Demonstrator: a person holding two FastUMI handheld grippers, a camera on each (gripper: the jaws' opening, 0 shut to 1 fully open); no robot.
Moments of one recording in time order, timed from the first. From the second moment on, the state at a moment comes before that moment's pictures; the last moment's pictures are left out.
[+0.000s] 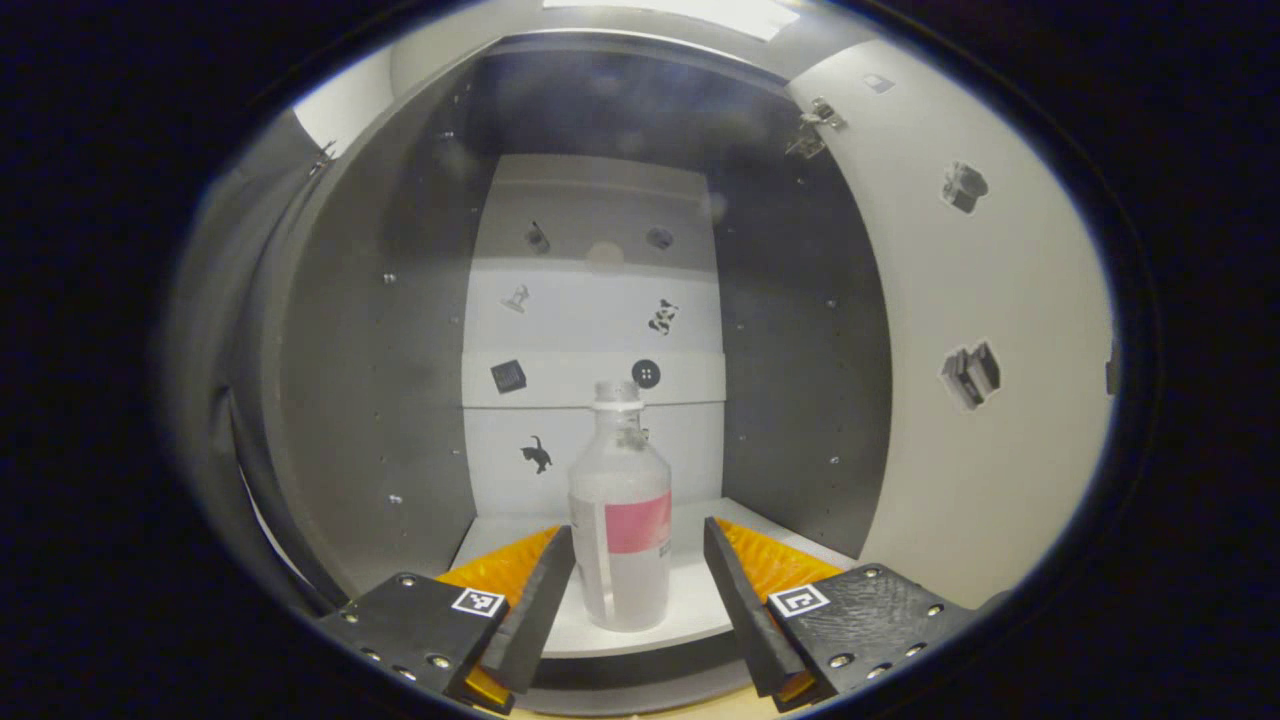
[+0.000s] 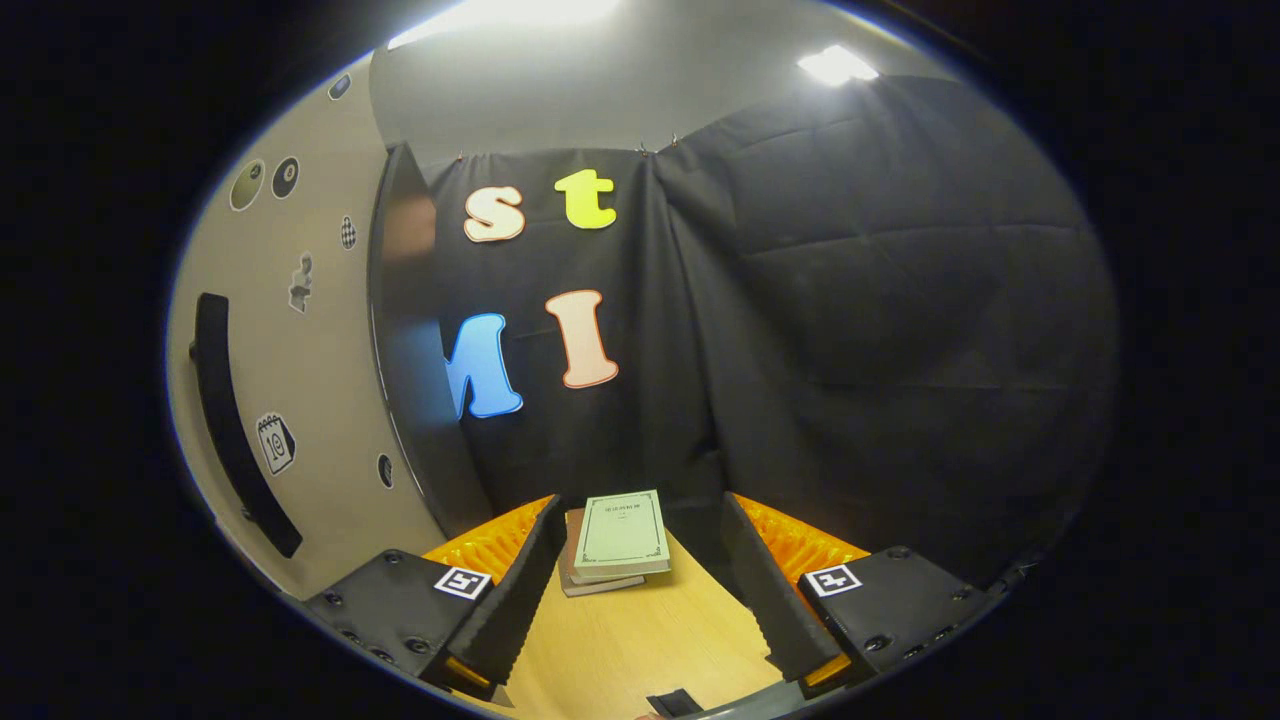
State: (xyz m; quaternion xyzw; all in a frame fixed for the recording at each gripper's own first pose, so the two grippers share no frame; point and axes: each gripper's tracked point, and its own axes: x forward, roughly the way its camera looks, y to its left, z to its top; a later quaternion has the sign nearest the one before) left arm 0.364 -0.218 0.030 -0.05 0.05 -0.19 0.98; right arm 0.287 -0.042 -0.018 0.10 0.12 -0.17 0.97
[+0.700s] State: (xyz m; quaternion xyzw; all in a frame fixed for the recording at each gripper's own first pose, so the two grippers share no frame) left arm 0.393 -0.217 0.016 -0.06 0.05 -0.20 0.98; right arm 0.300 -0.029 -0.029 0.08 0.15 -0.18 0.97
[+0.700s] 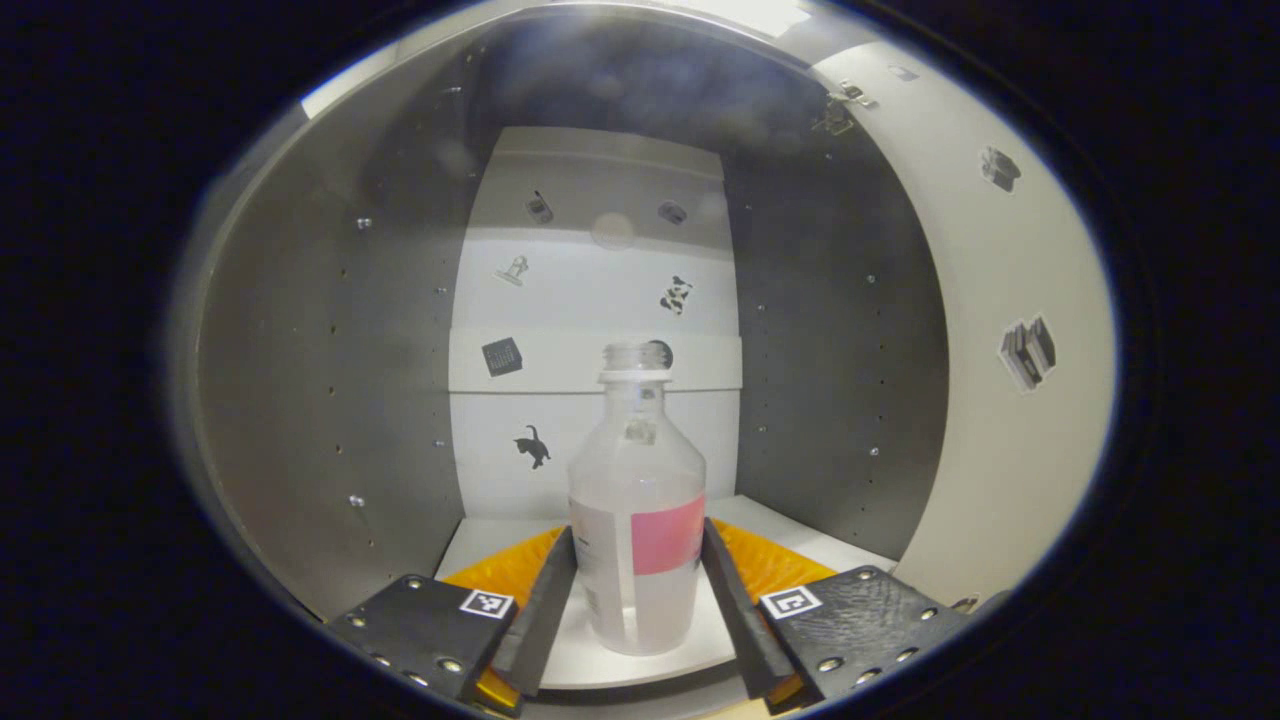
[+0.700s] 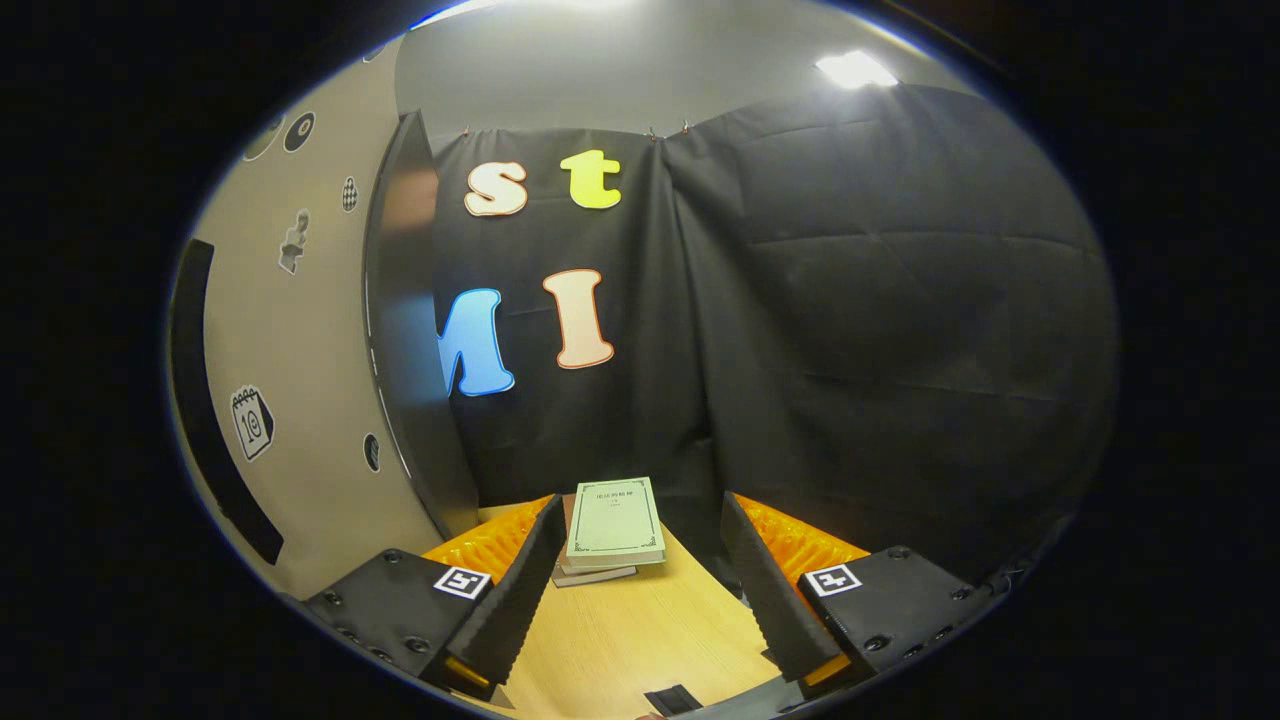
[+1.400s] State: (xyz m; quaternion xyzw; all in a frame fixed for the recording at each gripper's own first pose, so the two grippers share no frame) left arm 0.300 -0.148 0.061 -0.06 0.00 -0.14 0.99; right arm 0.298 -0.028 -0.016 0.10 0.13 -0.10 0.98
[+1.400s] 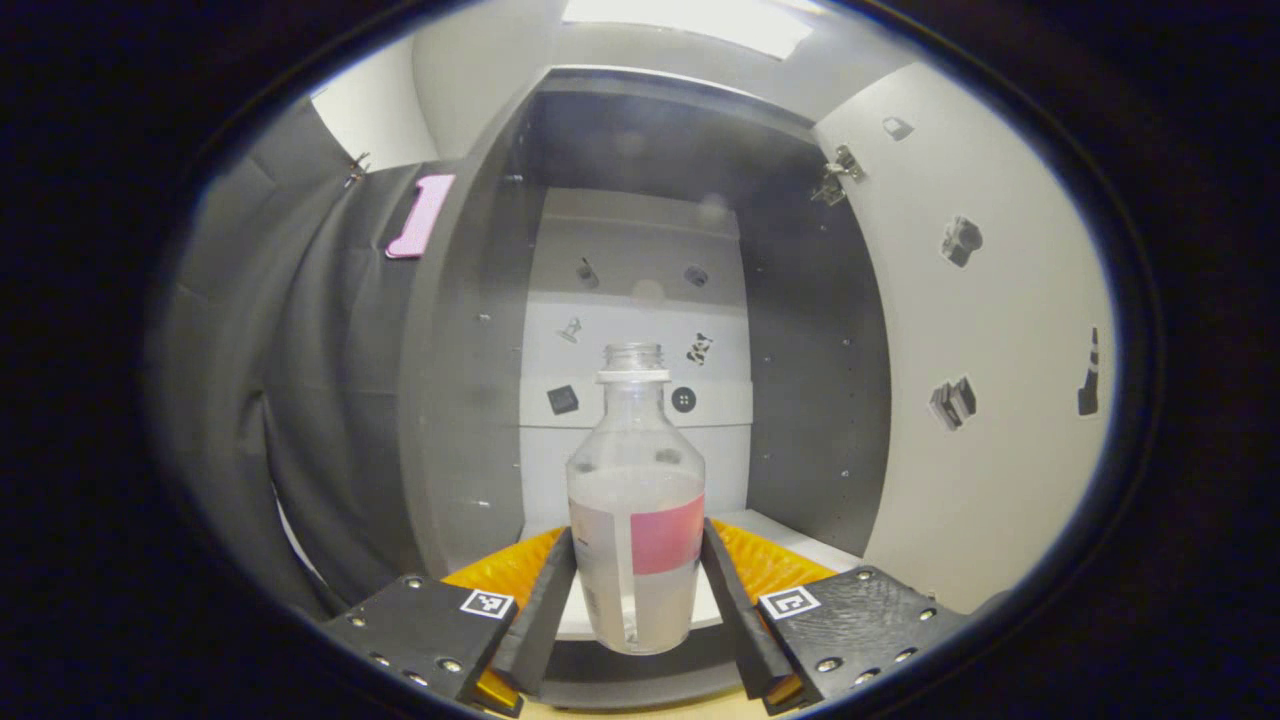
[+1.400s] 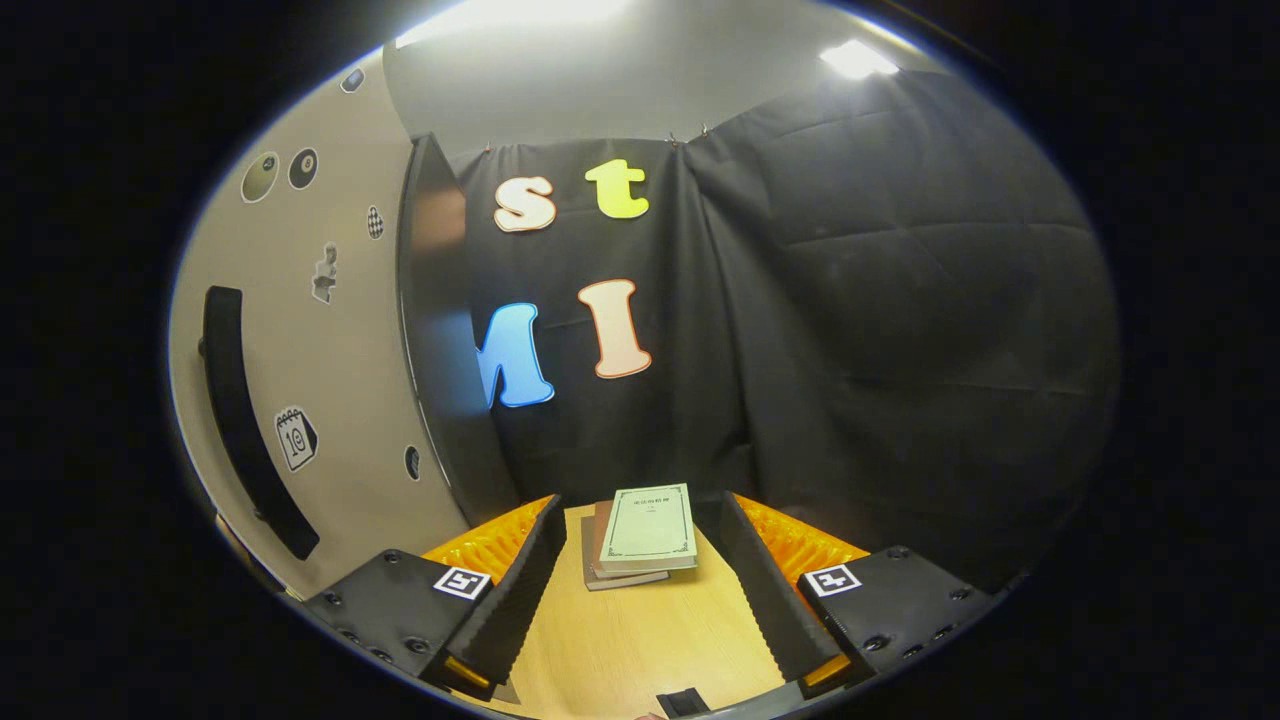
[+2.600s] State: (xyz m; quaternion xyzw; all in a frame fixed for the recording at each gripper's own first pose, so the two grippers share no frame) left arm 0.111 -0.024 -0.056 -0.09 0.02 -0.01 1.00; right arm 0.245 -0.019 -0.017 0.08 0.13 -0.02 0.99
